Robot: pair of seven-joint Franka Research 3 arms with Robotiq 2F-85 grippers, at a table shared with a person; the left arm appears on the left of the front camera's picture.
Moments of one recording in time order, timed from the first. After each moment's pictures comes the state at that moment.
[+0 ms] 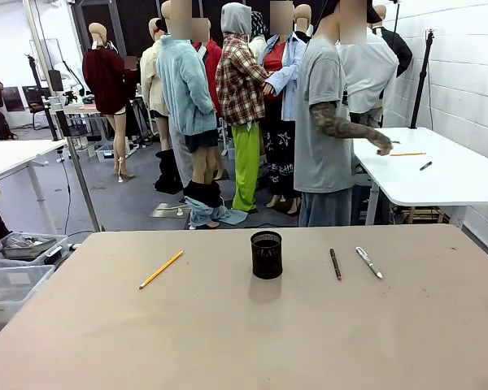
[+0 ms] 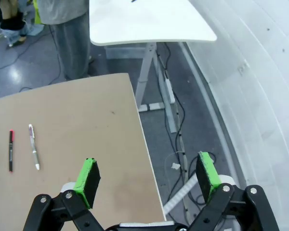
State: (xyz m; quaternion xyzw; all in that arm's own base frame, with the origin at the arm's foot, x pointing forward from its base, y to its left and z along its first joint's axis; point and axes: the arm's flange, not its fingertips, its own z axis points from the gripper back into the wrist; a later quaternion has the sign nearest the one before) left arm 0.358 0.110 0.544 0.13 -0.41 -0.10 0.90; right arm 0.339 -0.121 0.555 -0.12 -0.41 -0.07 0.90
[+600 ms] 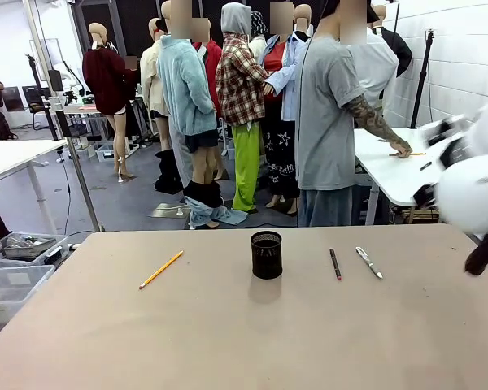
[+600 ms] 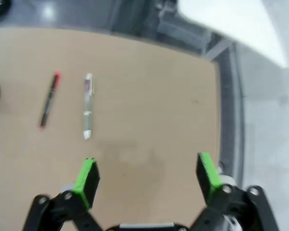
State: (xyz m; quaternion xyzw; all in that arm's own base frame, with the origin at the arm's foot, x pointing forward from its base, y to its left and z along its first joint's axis) left arm 0.354 0.114 0.550 0.14 -0.41 -0.09 0.90; right arm 0.402 0.029 0.464 -0.10 -0.32 0.13 0.93
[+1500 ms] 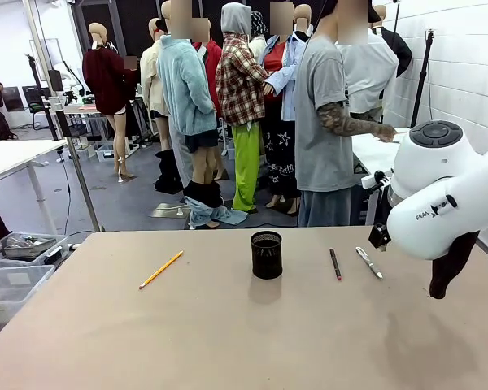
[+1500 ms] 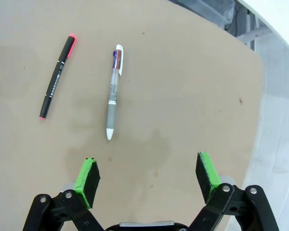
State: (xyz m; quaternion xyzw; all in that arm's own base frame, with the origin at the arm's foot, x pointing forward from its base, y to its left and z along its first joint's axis) left arm 0.354 0.114 0.550 0.14 -0.41 -0.09 0.90; right arm 0.451 0.077 0.391 -0.12 -0.24 0.17 0.95
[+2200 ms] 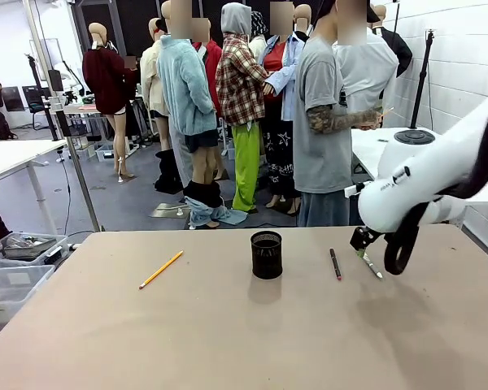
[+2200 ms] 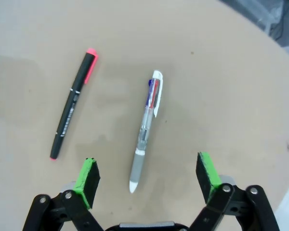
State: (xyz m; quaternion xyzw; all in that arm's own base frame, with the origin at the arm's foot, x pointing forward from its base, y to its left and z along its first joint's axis) left arm 0.354 0.114 0.550 0.14 -0.41 -0.09 0.90; right arm 0.544 0.085 0.341 -0.03 -0.16 0.22 0.96
